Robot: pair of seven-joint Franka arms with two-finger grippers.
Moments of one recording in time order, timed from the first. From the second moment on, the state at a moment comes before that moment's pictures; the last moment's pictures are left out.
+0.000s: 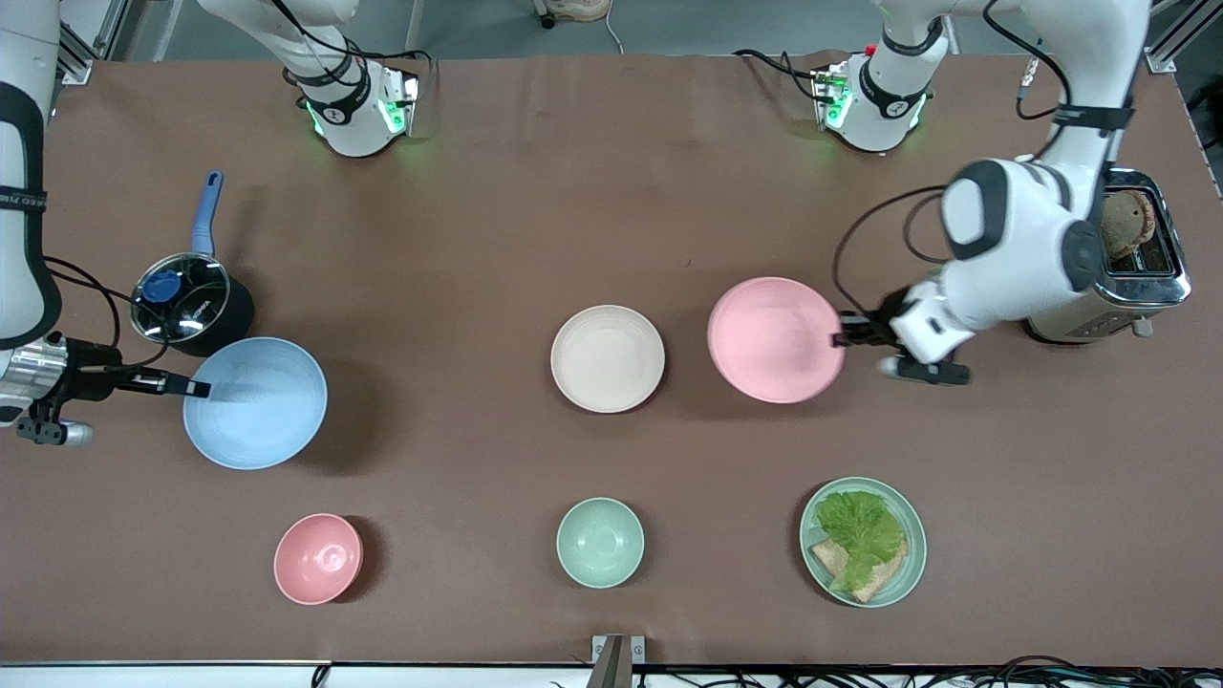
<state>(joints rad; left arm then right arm) -0.08 0.19 -0.24 -2.07 -0.46 2.22 0.03 -0.06 0.44 -0.25 -1.66 0.52 1.83 -0.30</state>
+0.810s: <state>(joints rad) -0.35 0.62 -0.35 -1.82 -0.07 2.53 -0.63 0.02 0.35 -0.02 -1.73 0.52 1.98 0.13</state>
